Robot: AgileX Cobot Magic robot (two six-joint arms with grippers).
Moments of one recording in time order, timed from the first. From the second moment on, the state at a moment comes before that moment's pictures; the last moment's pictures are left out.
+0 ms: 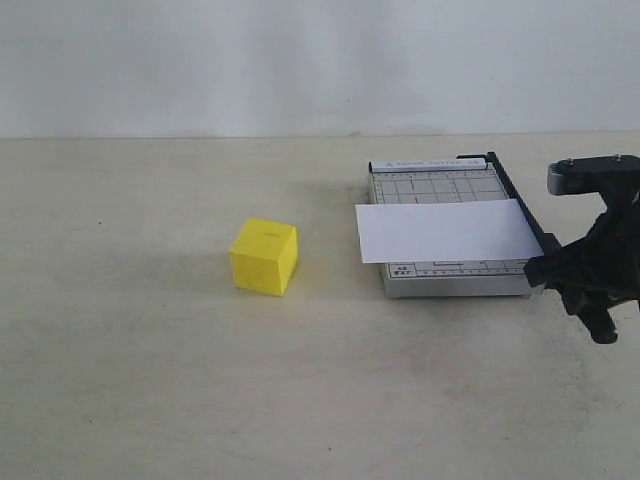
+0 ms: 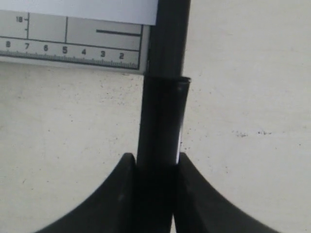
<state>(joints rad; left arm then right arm) -0.08 0.00 0.00 -0.13 0.31 0.01 0.07 1.69 -0.88 0.09 0.58 -0.15</state>
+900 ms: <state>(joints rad) -0.08 0.00 0.00 -0.13 0.31 0.01 0.07 1.47 -1.01 0.10 0.65 -0.12</state>
